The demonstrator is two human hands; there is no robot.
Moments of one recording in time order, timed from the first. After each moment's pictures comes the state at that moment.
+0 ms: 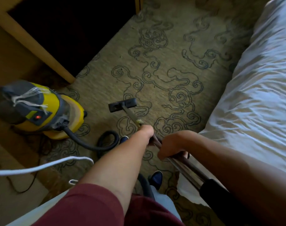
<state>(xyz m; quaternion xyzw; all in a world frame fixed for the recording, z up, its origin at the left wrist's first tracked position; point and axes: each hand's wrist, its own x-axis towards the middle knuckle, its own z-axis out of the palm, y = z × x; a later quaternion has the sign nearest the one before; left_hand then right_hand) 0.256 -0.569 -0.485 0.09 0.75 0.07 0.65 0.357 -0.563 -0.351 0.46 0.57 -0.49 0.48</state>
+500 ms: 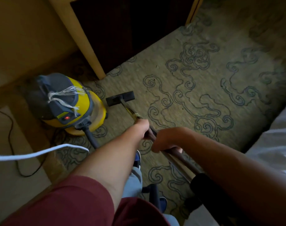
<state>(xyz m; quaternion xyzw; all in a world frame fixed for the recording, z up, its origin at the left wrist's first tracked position) -0.001 -0.434 -0.491 -0.02 0.76 0.20 0.62 0.095 -0.408 -0.362 0.39 0.68 -0.42 0.46</state>
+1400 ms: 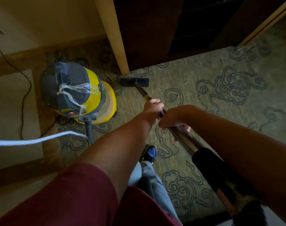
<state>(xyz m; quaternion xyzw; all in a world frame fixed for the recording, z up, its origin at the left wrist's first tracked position) -0.107 -0.238 -0.504 -0.12 0.72 0.49 0.47 -0.055 -0.186 -0.382 0.33 0.71 -0.34 0.52</state>
